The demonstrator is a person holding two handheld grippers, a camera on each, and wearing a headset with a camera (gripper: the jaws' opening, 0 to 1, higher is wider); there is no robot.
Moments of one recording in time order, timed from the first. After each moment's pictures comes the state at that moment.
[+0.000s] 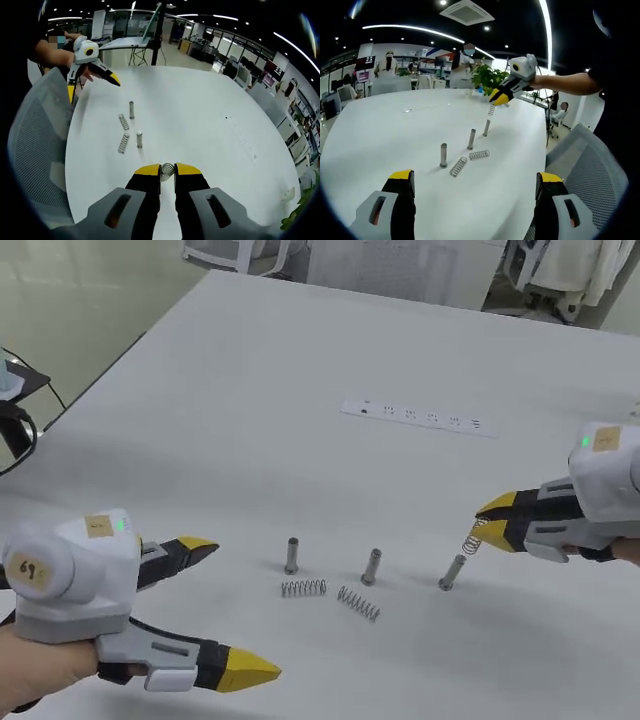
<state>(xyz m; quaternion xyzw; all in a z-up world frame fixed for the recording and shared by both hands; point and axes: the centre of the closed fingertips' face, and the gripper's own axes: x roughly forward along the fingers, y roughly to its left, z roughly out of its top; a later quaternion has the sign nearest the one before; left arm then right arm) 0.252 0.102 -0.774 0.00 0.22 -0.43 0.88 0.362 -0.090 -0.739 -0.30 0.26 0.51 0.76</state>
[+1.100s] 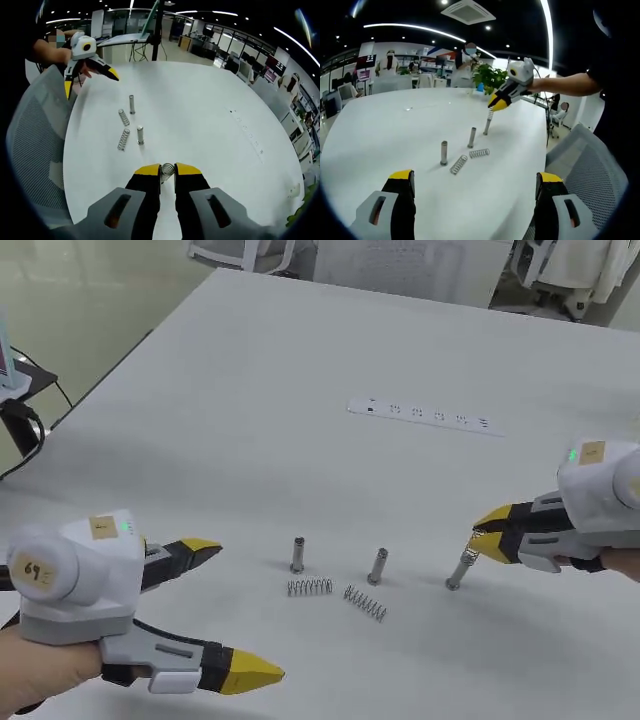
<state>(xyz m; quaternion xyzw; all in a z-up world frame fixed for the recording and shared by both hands) 0.251 0.105 -0.778 0.00 0.22 -0.42 0.88 0.361 -0.087 -0.762 -0.30 0.27 0.51 0.76</state>
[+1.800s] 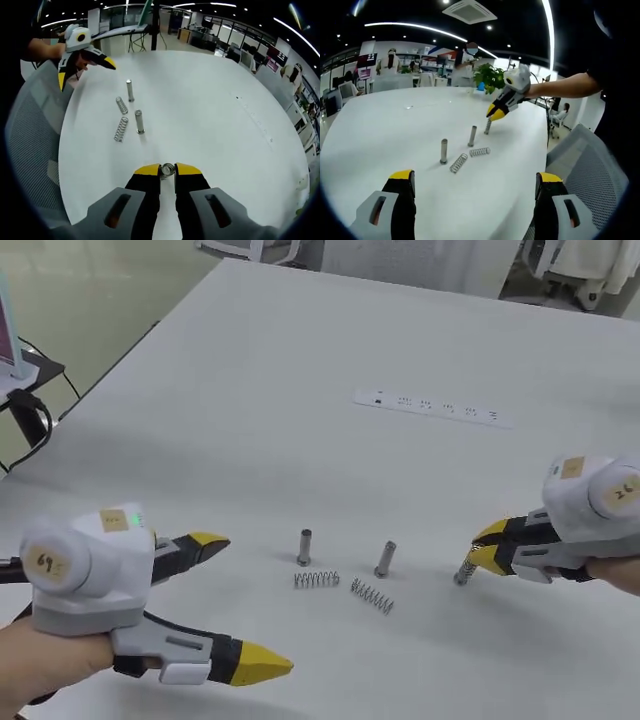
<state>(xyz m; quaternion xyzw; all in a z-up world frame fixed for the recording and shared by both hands) 0.251 0.105 -0.781 0.00 0.23 -0.42 0.88 0.363 -0.090 -0.803 -0.29 0.31 0.51 0.75</state>
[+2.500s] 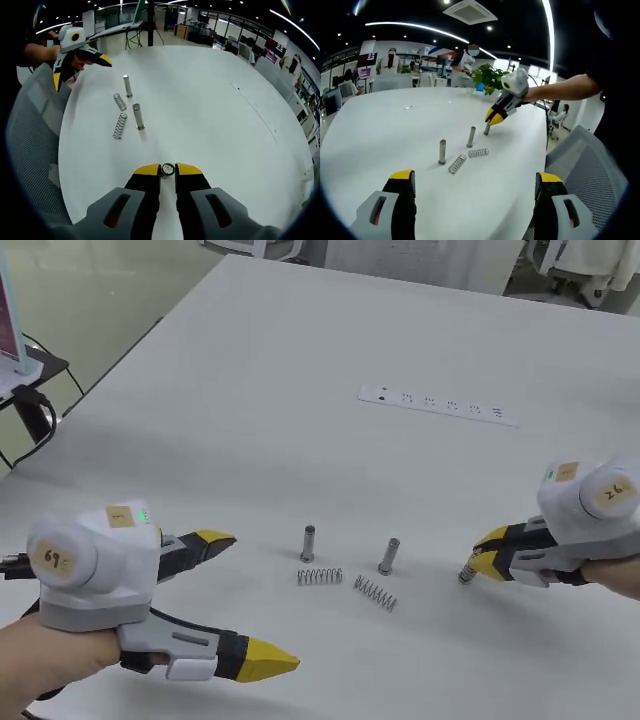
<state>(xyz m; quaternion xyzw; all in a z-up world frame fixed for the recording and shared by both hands) 0.251 0.103 -0.782 -0.01 0.23 -0.42 0.88 0.357 -0.090 -0.813 -0.28 0.34 0.50 0.75</state>
